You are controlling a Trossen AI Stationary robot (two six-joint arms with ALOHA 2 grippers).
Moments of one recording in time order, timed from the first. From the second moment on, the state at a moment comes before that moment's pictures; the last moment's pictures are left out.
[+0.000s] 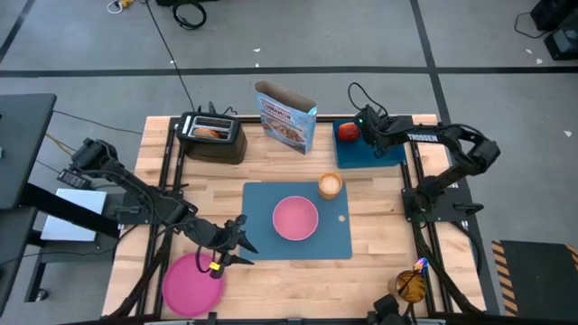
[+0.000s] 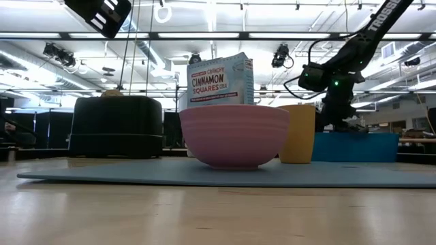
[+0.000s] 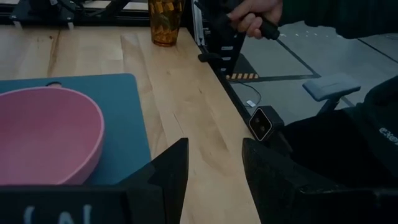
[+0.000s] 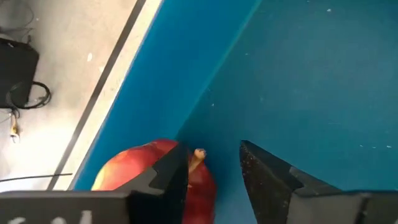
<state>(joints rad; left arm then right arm) -0.57 1.25 0.65 0.24 -0.16 -0.25 -0.83 1.47 0.69 -0.26 0.35 1.65</state>
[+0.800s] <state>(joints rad) -0.58 1.25 0.65 0.24 -0.16 -0.27 -0.79 1.41 0.69 -0.18 0.48 1.58</state>
